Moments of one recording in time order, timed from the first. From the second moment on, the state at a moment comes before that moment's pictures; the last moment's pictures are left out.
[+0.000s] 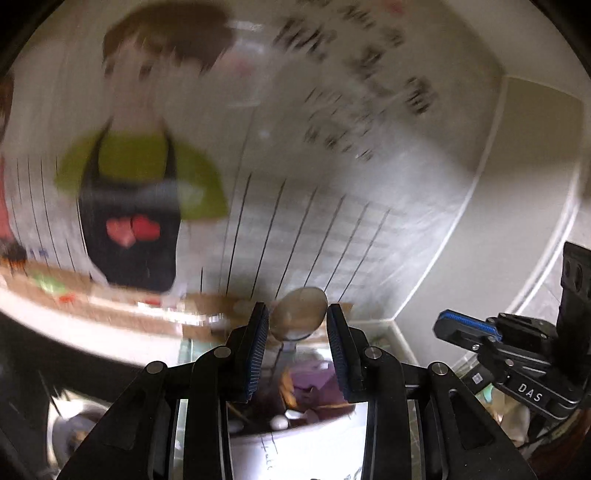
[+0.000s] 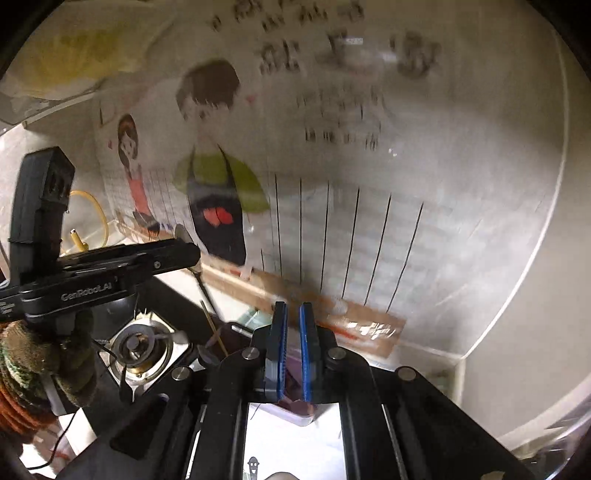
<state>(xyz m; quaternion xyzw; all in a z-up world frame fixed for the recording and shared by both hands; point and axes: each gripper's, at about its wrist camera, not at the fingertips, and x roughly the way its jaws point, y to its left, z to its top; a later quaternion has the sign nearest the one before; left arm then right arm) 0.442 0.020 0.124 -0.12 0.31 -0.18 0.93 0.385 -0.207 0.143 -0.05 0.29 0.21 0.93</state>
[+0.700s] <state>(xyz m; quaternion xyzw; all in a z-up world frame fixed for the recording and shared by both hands) 0.432 0.018 0.071 -0.12 0.37 -0.18 0.90 0.346 -0.234 0.077 -0.05 0.34 0.23 0.91</state>
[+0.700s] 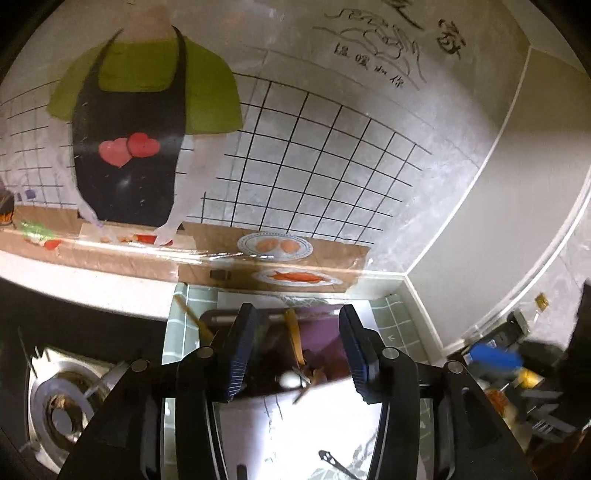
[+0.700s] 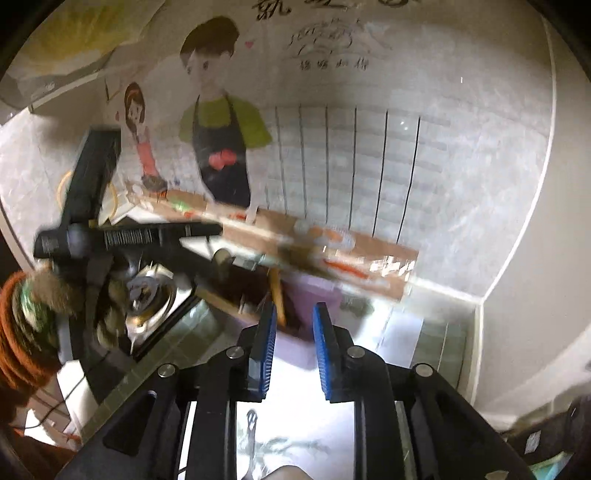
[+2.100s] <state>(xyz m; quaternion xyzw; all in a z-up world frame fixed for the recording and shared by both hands) 0.227 0.038 -0.089 -0.09 0.49 -0.12 0.86 0.232 -0.218 -0.112 -0.08 0.46 0.22 0.86</state>
